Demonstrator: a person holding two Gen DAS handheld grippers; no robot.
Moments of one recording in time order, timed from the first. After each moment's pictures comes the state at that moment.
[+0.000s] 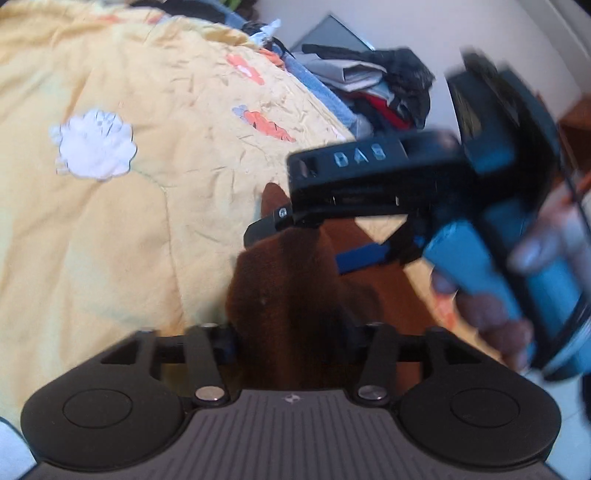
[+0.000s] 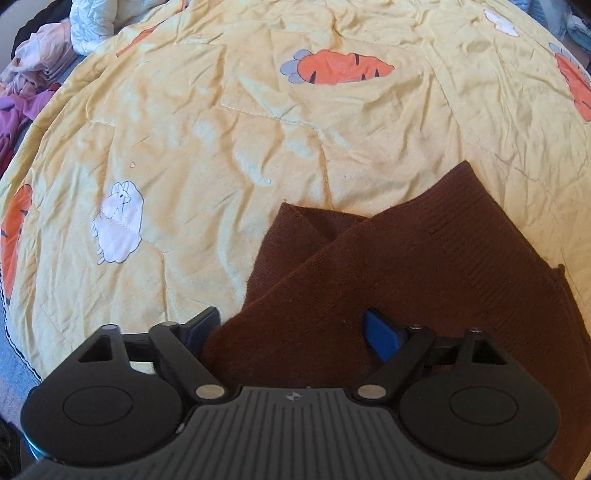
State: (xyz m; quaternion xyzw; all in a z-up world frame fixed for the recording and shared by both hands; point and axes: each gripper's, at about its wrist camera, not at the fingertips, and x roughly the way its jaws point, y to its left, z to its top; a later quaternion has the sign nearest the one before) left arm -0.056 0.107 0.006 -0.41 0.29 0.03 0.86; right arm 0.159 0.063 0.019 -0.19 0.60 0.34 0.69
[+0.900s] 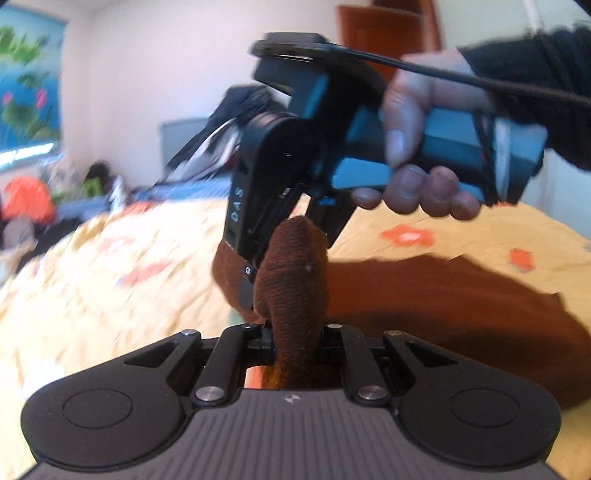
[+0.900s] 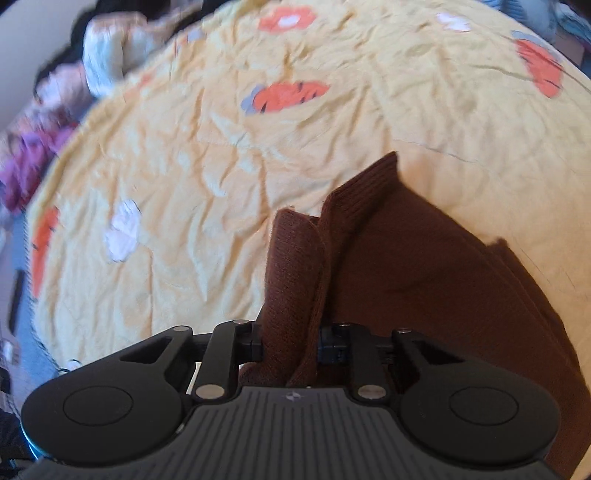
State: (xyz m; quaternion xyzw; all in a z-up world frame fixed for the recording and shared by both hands) left arm -0.056 -0.040 0.048 0.04 0.18 -0.04 0.98; right arm 0.187 -0.035 0.056 -0.11 0.57 0.39 0.71
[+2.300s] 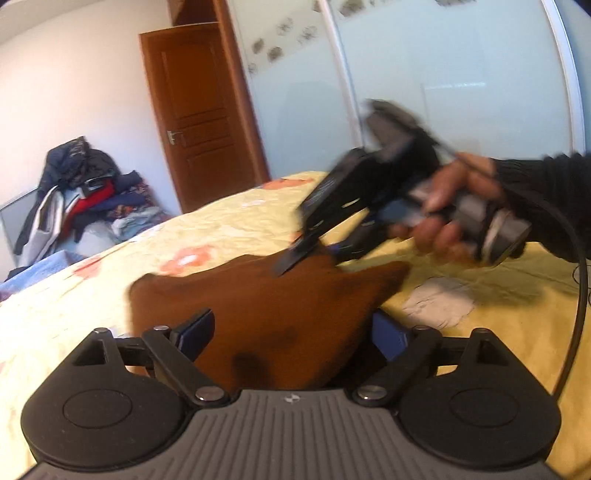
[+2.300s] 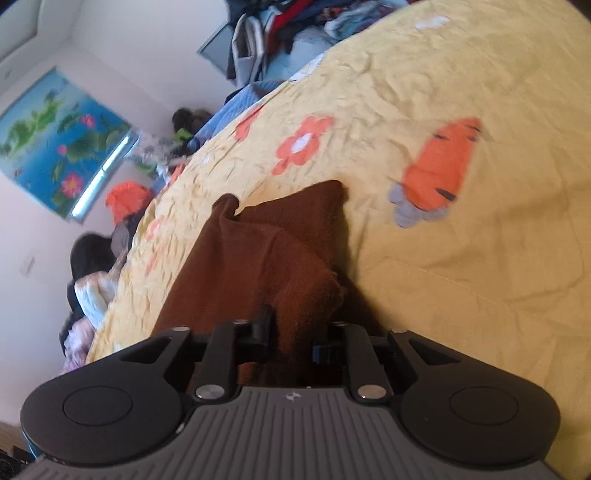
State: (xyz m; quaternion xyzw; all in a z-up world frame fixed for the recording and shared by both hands) left arm -0.085 -0.155 0.042 0.17 0.17 -0.28 0.93; right arm 0.123 -0.411 -0.034 0.30 0.42 0.26 0.81
